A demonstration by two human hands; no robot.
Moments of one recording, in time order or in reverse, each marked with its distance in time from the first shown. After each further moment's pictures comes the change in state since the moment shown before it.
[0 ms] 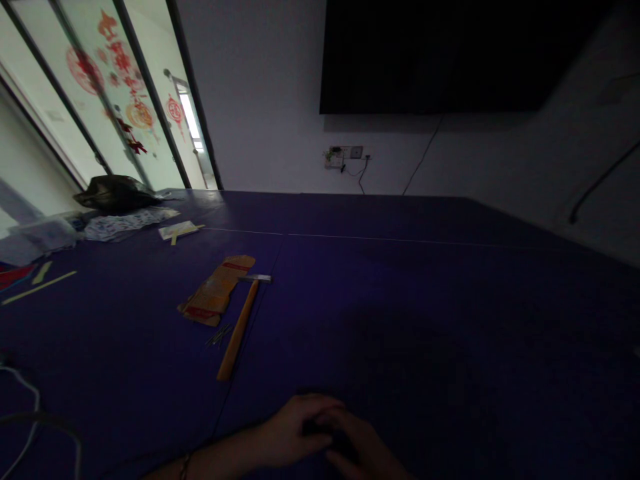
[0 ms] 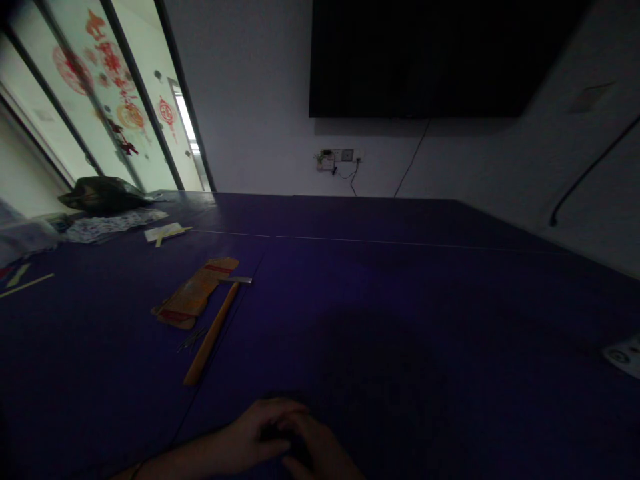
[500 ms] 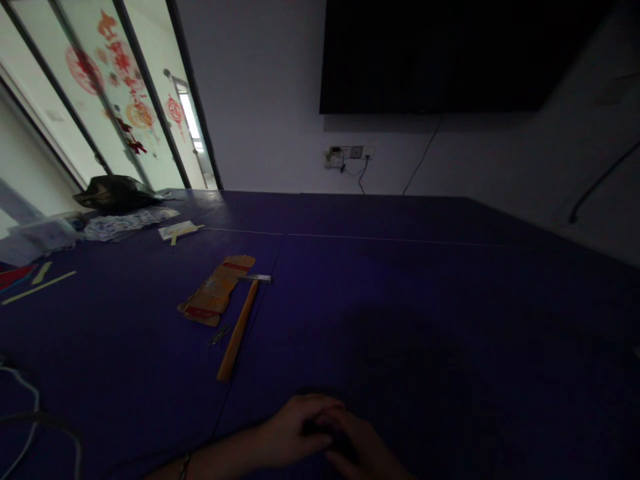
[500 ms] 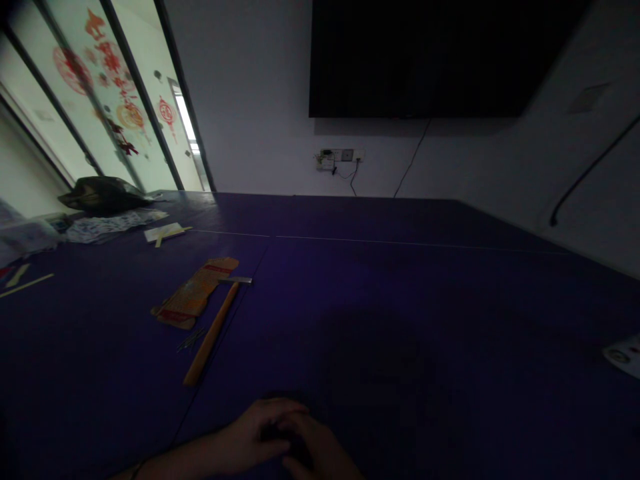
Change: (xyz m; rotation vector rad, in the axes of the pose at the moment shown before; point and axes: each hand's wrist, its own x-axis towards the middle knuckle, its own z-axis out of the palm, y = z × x) left_hand 0.000 -0.002 0.001 -0.028 0.002 0.000; right_hand -0.001 -0.004 -0.001 -0.016 -0.010 0.023
